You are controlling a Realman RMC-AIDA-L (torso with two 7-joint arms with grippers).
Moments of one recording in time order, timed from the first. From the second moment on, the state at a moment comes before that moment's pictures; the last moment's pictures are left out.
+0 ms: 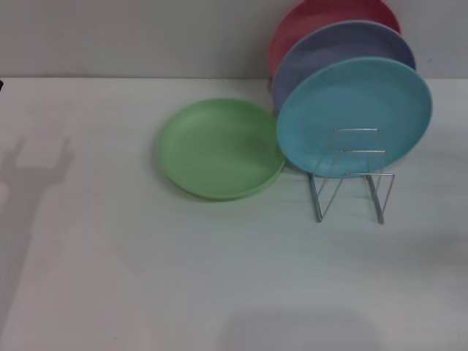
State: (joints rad) left arm -0.42 -2.06 2.31 0.13 -0.97 1.47 -0.30; right arm 0.49 1.98 1.13 0.05 -2.00 -1.50 0.18
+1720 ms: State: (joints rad) left arm -0.44 -2.06 1.77 0.89 -0.94 0.18 0.43; right arm 0.53 1.98 1.09 0.04 -2.01 -1.43 0.17
